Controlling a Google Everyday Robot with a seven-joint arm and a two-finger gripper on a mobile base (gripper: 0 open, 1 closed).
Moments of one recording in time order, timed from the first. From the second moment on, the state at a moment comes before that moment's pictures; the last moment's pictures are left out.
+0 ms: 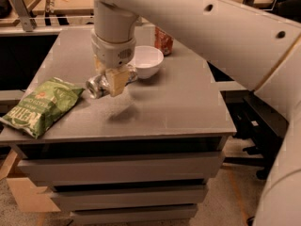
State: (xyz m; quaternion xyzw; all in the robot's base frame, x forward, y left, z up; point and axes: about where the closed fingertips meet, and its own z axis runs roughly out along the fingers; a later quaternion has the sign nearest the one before) arm 0.547 0.096 0.891 -0.90 0.43 0.00 0.11
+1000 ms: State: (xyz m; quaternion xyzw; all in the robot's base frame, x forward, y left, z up) arm 0.523 0.128 0.882 -0.91 0.42 -0.02 0.07
